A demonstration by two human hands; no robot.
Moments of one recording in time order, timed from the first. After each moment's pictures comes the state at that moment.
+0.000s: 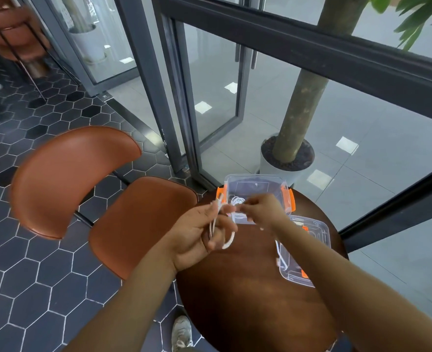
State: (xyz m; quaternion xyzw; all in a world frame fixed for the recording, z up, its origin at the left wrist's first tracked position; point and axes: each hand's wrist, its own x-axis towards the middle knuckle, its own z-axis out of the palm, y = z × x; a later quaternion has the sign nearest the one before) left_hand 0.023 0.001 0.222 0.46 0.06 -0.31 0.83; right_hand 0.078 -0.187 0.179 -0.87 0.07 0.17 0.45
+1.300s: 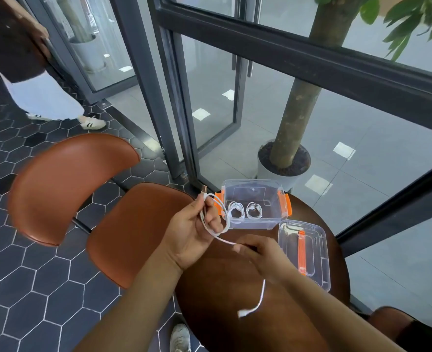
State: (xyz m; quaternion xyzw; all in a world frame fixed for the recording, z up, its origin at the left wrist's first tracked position) left_hand 0.031 -0.004 0.223 0.33 0.11 -0.23 0.91; right_hand 0.000 -0.200 0.149 -0.86 -0.08 0.16 0.49
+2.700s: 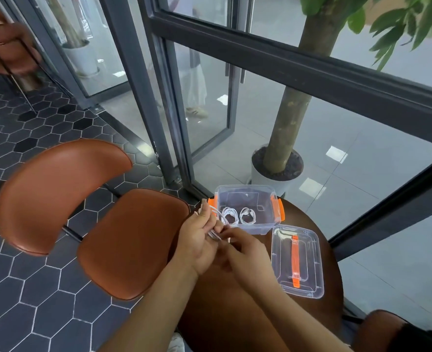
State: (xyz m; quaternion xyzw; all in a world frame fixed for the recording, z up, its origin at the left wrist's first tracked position) left_hand 0.036 -0.046 0.205 0.34 0.19 -0.13 0.91; right_hand -0.011 -0.158 0.189 -0.83 0.07 0.11 0.54
